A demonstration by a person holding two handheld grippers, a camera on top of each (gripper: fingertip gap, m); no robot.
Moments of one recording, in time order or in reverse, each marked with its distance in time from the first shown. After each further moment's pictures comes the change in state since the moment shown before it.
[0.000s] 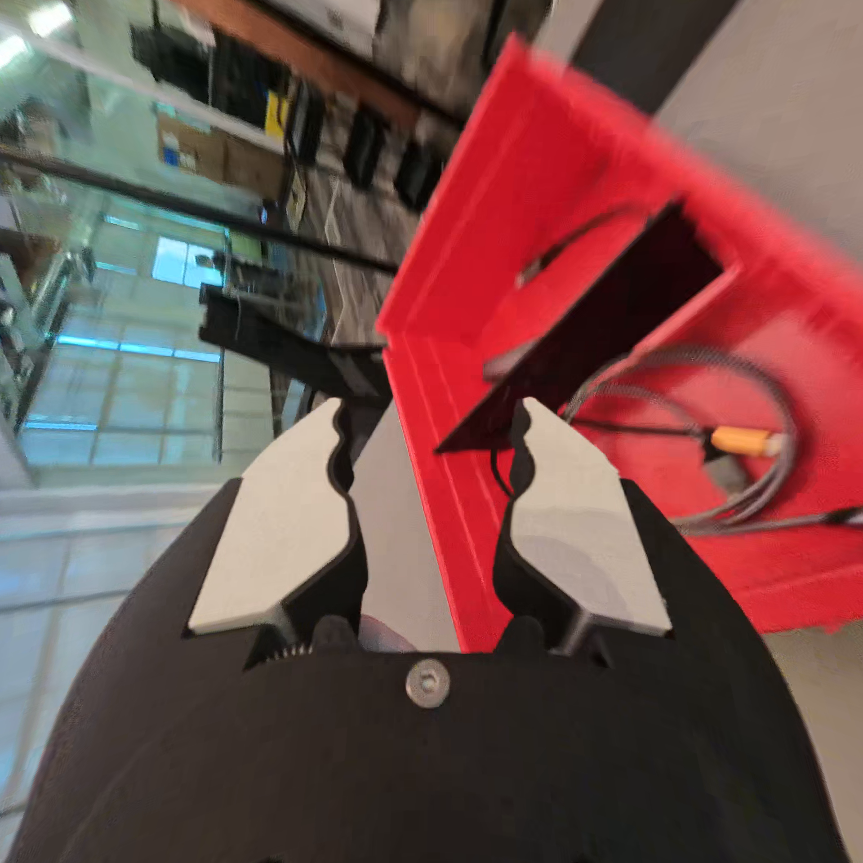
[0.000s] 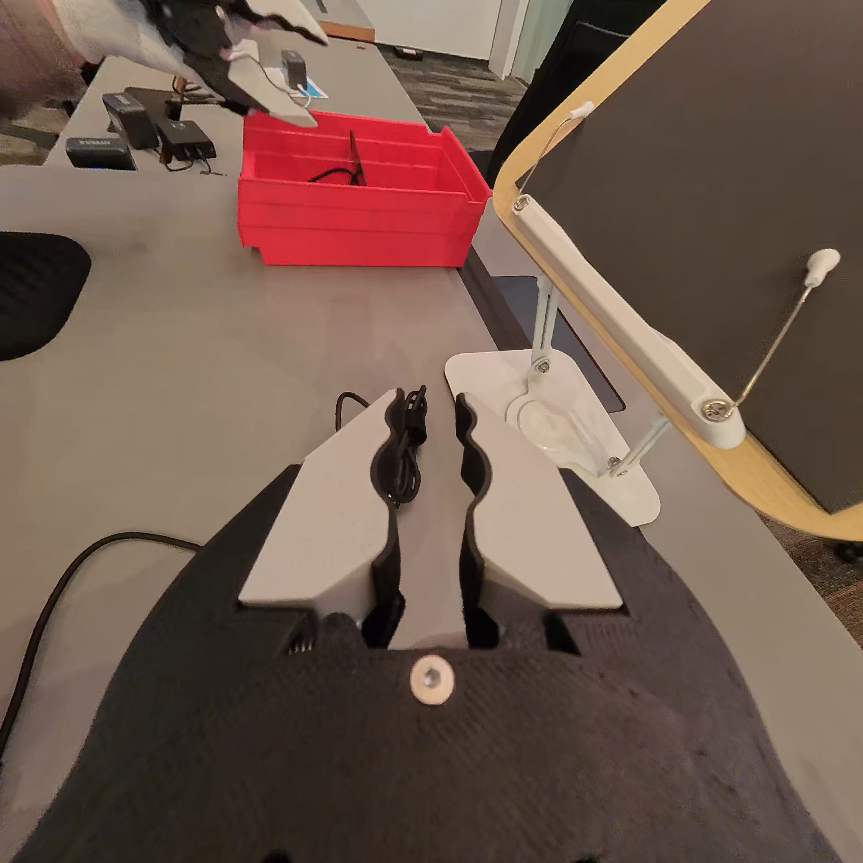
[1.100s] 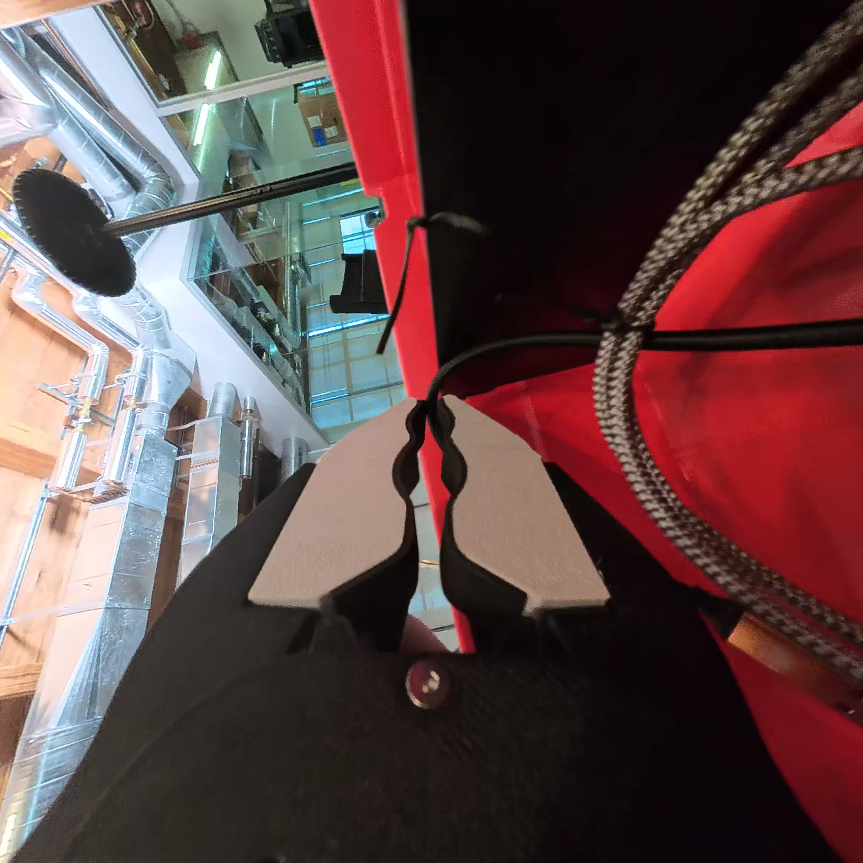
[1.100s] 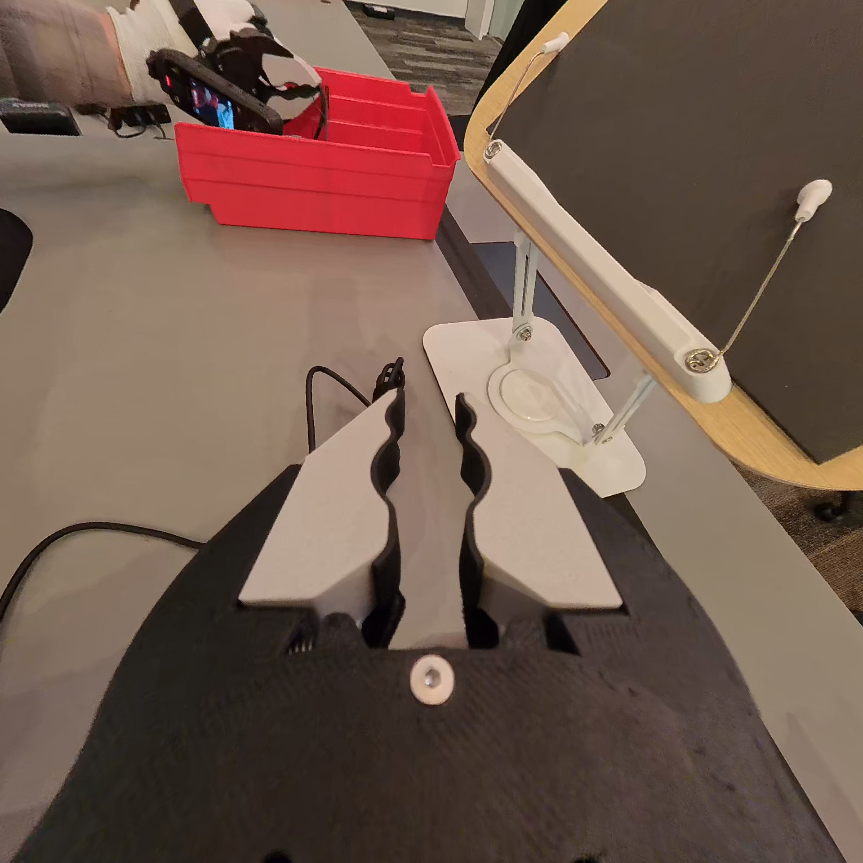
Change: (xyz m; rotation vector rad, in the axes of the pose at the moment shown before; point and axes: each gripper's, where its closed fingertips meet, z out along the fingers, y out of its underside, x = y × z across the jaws) left arm -0.002 0.076 0.094 -0.226 -0.343 0.490; right arm 0.015 0.021 0.002 -0.050 0.045 0.020
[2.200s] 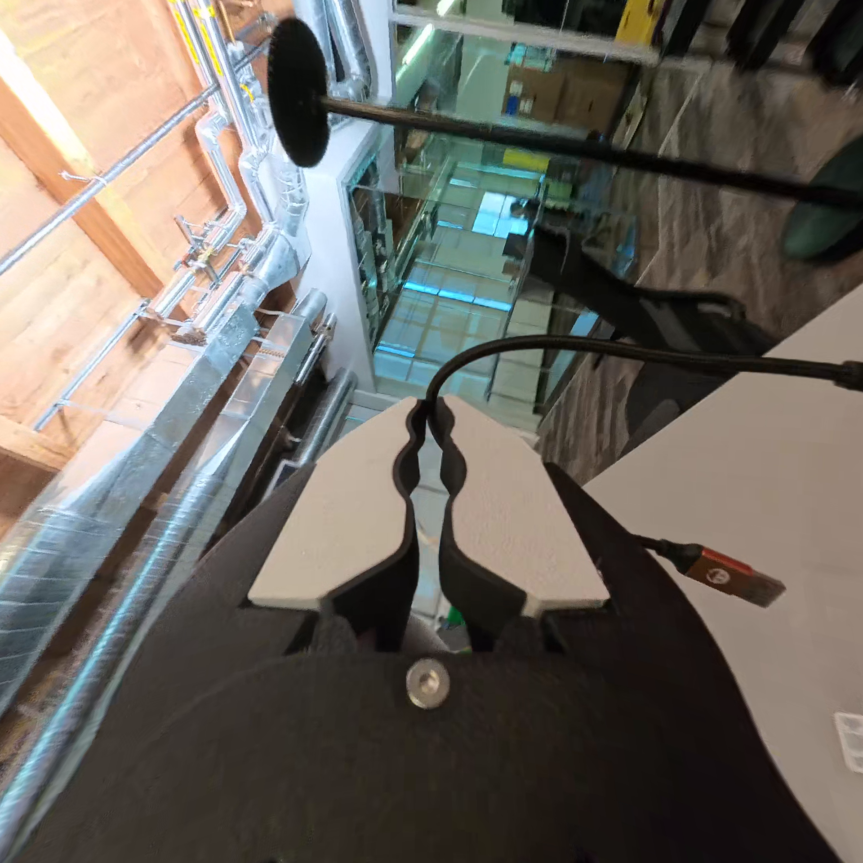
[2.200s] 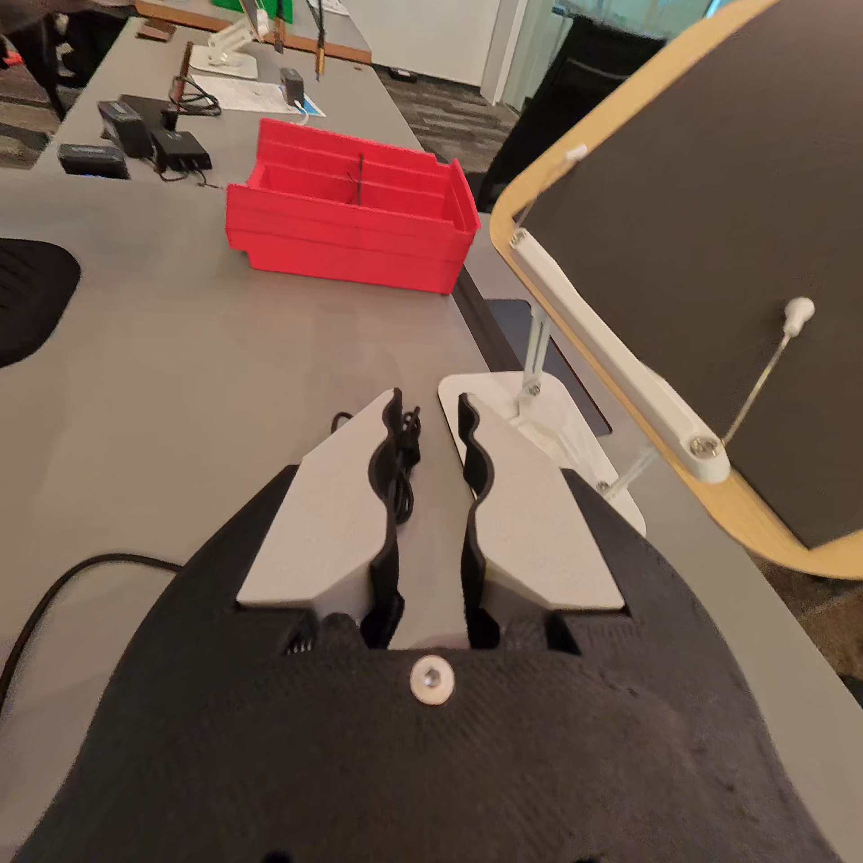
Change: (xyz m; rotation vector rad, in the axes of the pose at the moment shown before) left arm -0.207 0.085 -0.067 -0.026 -0.320 -0.368; right arm -0.017 -0.035 -0.001 0.082 -0.022 -0.060
